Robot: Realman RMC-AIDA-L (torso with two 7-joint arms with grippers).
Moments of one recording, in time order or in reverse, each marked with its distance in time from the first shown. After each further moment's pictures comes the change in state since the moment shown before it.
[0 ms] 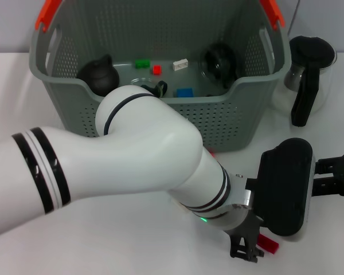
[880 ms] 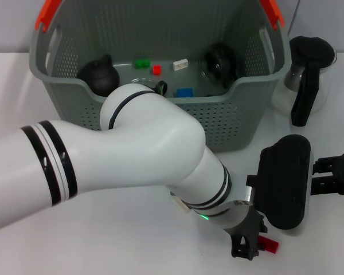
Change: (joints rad) left arm -0.042 0.000 0.005 -0.067 -0.054 -0.024 -0.006; right arm 0.000 0.003 -0.001 0.000 0.000 0.013 -0.001
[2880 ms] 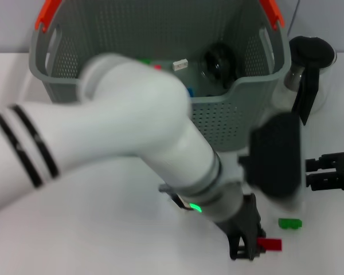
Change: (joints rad) left arm 0.053 0.002 -0.166 0.126 0.002 0.226 -0.044; right arm 0.002 -0.009 0.009 -0.001 0.001 0.003 0.003
